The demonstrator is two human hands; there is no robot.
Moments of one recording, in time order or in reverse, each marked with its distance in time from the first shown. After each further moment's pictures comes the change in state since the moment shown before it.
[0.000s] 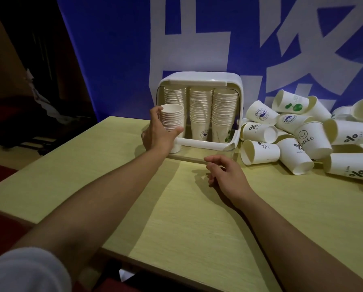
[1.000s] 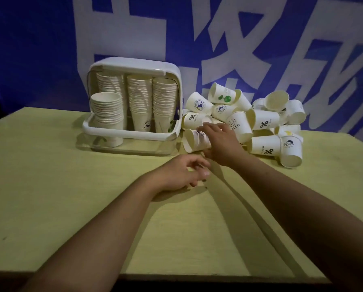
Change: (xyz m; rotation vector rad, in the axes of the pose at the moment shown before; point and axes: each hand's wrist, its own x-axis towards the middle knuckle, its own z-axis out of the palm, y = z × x) left_hand -0.151 0.072 0.040 -0.396 -1.197 0.170; right_hand 0.027 -0.025 -0.134 -1.428 0.027 -0.135
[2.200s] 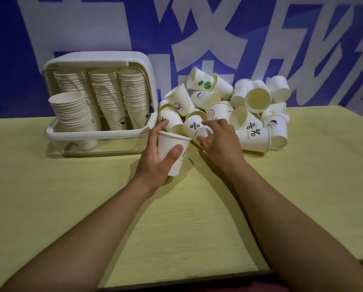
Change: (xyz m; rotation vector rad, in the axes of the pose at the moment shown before) left_hand 0.013 -0.010 0.025 -0.084 0.470 0.245; right_hand -0.044 0.032 0.026 0.446 0.322 0.320
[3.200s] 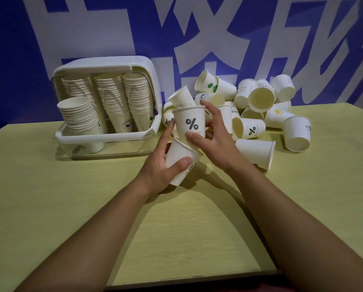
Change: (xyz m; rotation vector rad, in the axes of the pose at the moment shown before) left_hand -0.001 0.006 -0.008 0.056 -0.234 0.032; right_hand -0.019 -0.038 -0.026 0.745 -0.188 -0.048
